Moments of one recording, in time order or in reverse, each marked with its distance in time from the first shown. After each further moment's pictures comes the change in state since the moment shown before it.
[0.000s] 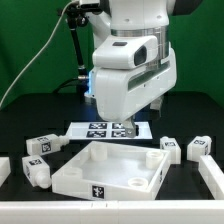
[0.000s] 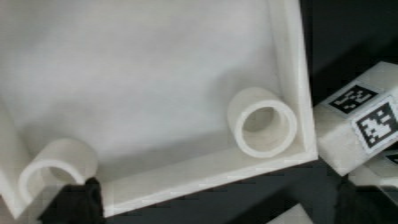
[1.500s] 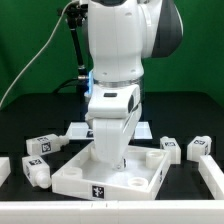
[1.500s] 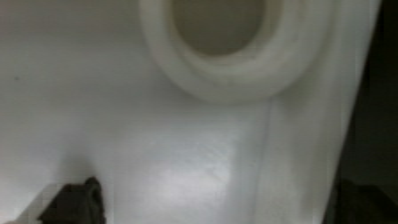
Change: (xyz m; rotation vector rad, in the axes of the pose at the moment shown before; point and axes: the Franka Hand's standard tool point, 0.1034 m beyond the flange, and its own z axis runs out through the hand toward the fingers) arm -0.055 -0.017 0.081 0.031 -0.006 -0.314
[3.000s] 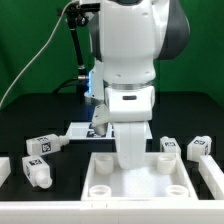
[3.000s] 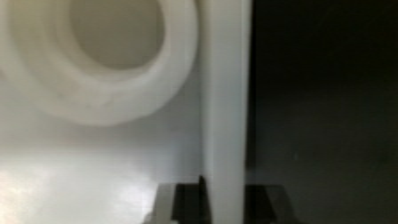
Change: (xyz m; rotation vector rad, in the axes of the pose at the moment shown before) arm 0.025 0.015 0.000 -0.005 -0.035 -0.242
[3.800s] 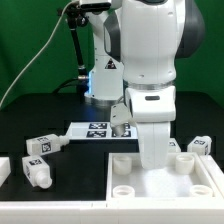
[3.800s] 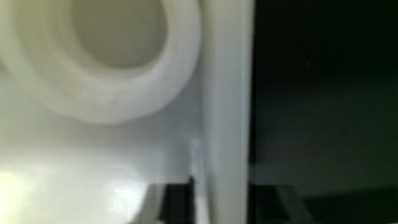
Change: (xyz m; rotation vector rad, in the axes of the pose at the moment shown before) arm 0.027 0.002 -0.006 0.000 0.001 0.022
